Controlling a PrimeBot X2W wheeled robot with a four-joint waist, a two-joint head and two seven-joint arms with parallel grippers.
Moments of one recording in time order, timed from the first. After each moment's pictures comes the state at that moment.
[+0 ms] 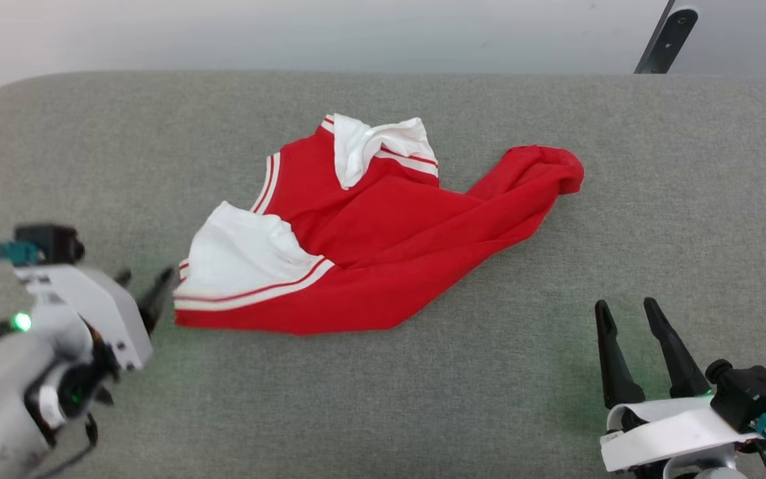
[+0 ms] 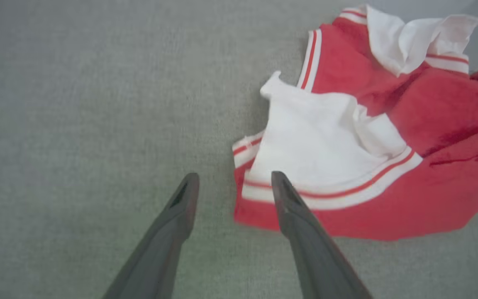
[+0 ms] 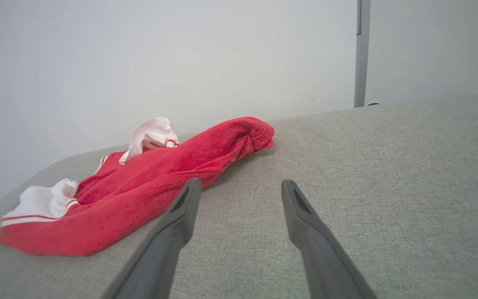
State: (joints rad) left arm -0.75 0.85 -1.08 0.40 -1.44 0.15 0.01; right arm -0.08 -0.06 0.08 0.14 0.31 0.13 -0.26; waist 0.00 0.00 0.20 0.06
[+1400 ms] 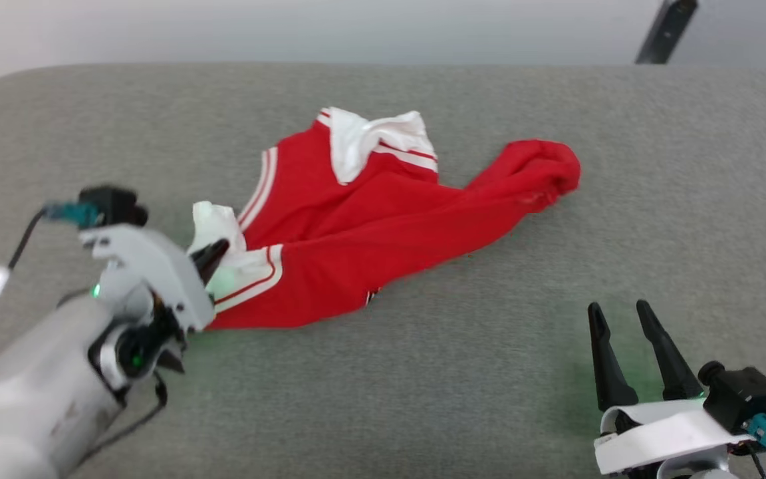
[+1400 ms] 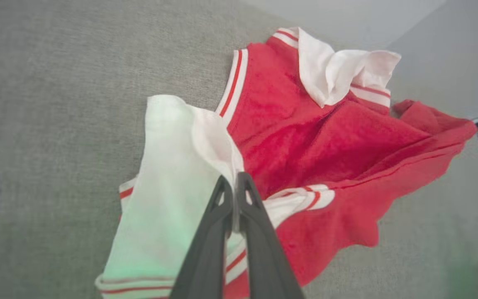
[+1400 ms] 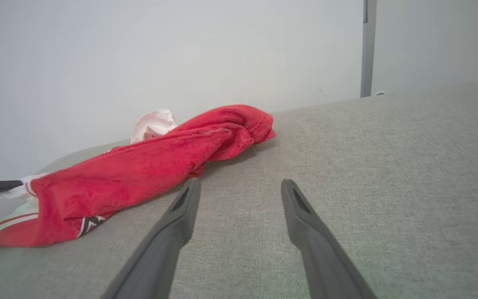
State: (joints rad) left arm -0.88 0.66 -1.05 0.54 -1.50 0.06 0.10; right arm -0.09 -0.05 0.10 0.15 0.31 0.13 -0.26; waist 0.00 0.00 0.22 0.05
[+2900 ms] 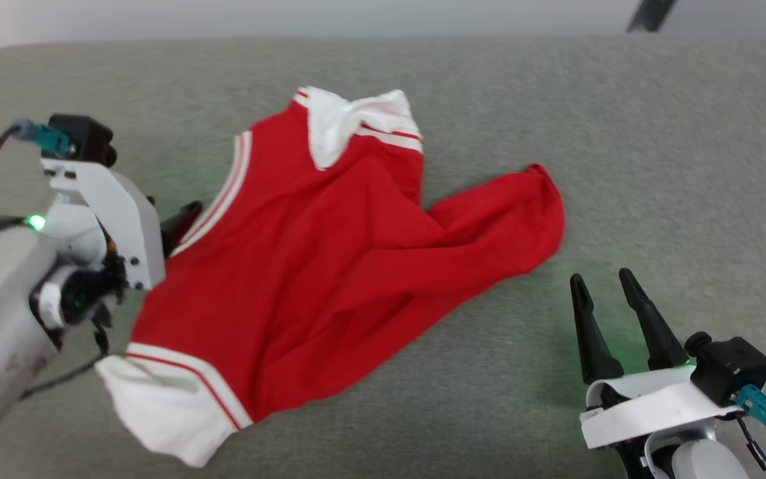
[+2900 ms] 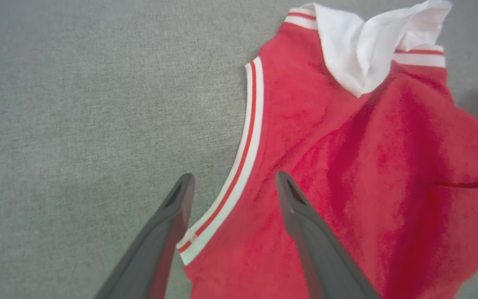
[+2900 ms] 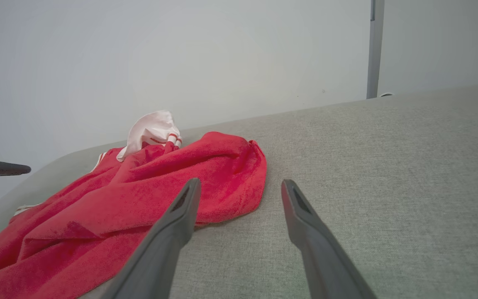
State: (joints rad) left arm -0.99 0.80 -1.07 0.42 -1.34 0.10 0.26; right arm -0.16 -0.06 0.15 0.15 0.32 0.13 -0.26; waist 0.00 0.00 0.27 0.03
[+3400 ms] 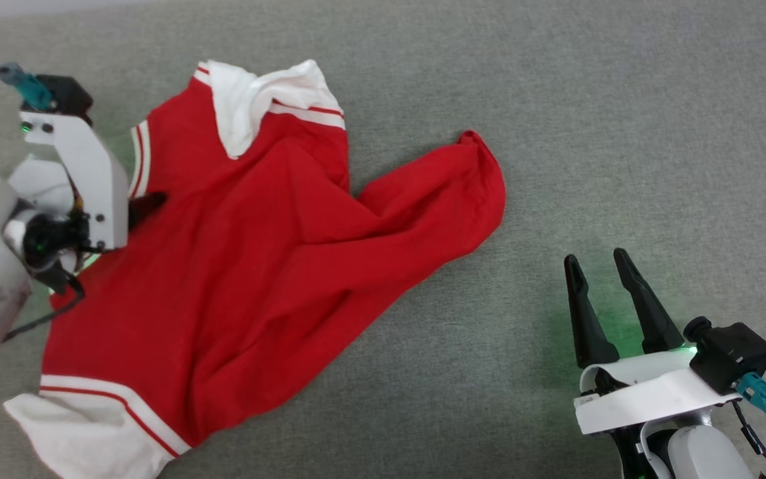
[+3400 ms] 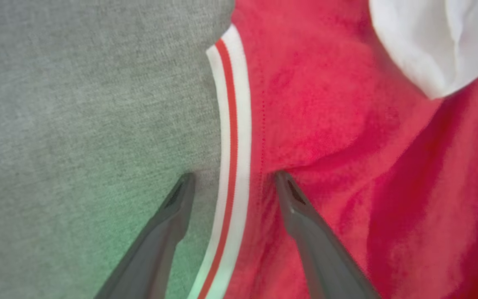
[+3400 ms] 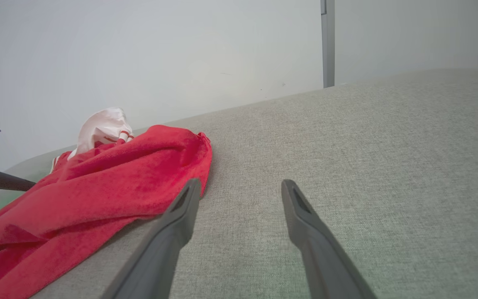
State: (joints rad) left arm -1.18 0.68 -1.17 0.84 -1.30 -0.10 0.52; right arm -0.19 -0.05 0.16 0.12 0.33 0.13 -0.26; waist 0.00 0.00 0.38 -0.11
